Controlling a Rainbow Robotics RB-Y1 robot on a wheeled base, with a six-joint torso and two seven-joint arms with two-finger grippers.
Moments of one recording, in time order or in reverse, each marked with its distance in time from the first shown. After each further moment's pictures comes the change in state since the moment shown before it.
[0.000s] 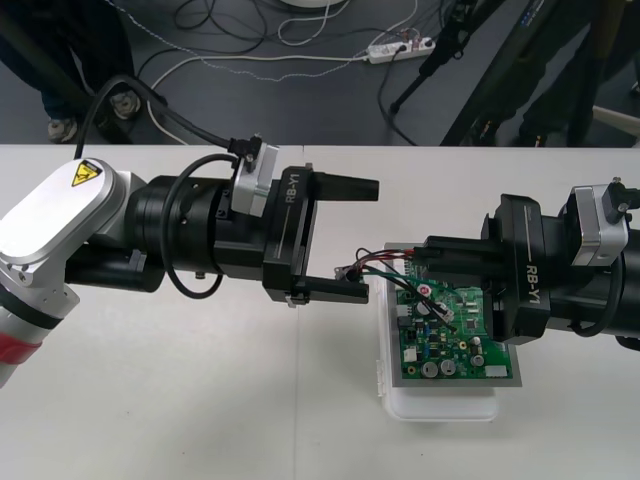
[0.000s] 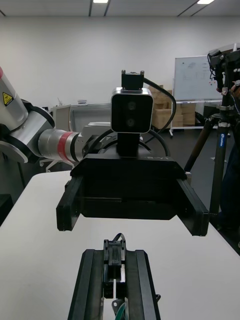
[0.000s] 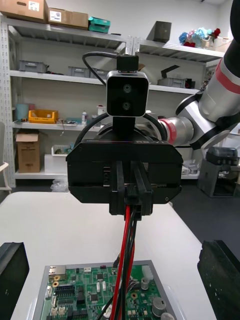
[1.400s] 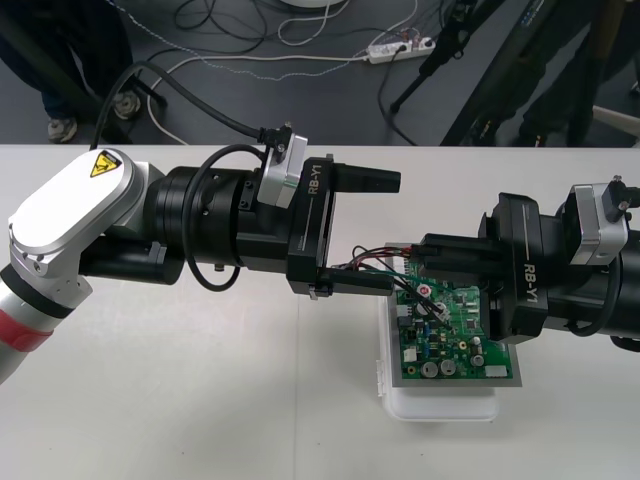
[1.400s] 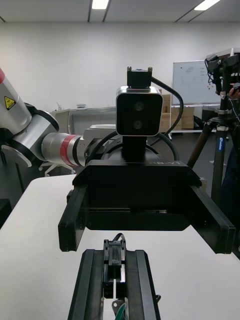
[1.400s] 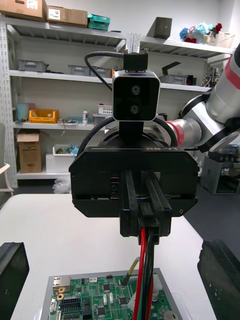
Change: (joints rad) right arm 0.000 0.020 0.000 0.000 0.000 0.000 0.000; left arm -0.057 -0.002 -0.051 0.000 -0.001 0.066 0.001
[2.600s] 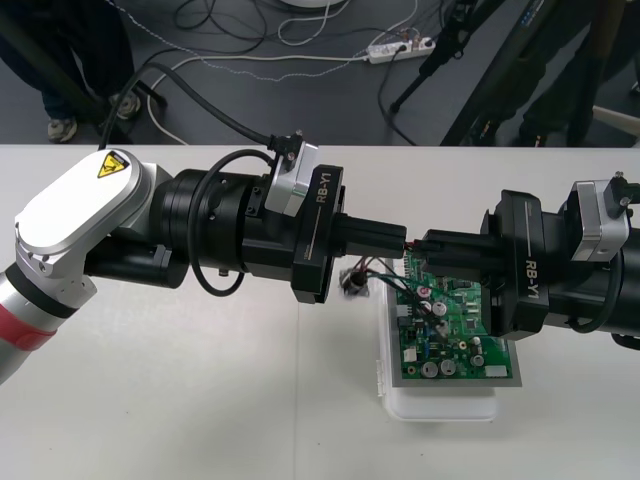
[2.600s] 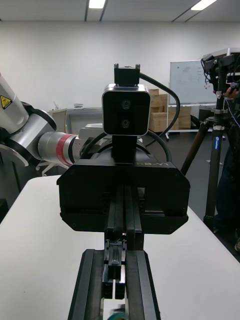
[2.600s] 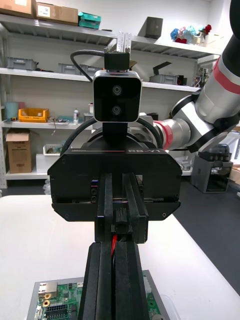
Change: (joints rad) right arm 0.000 0.000 -0.005 0.004 -0.001 0.004 0.000; left arm -0.014 0.001 -0.026 -0.008 0.000 -0.007 0.013
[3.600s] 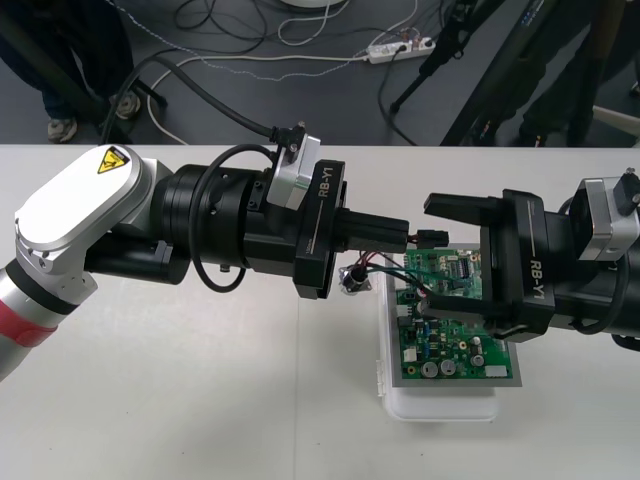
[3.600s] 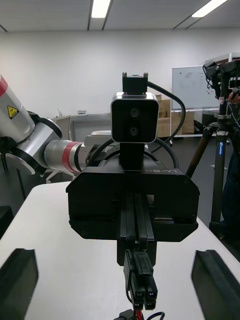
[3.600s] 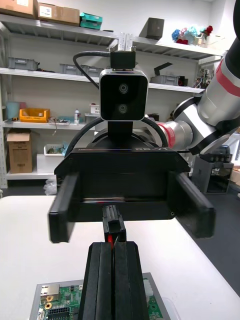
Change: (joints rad) right arm 0.000 0.000 0.001 -0.004 -0.032 -0.009 0.000; left arm -0.012 0.000 0.000 -0.001 0.002 0.007 0.014
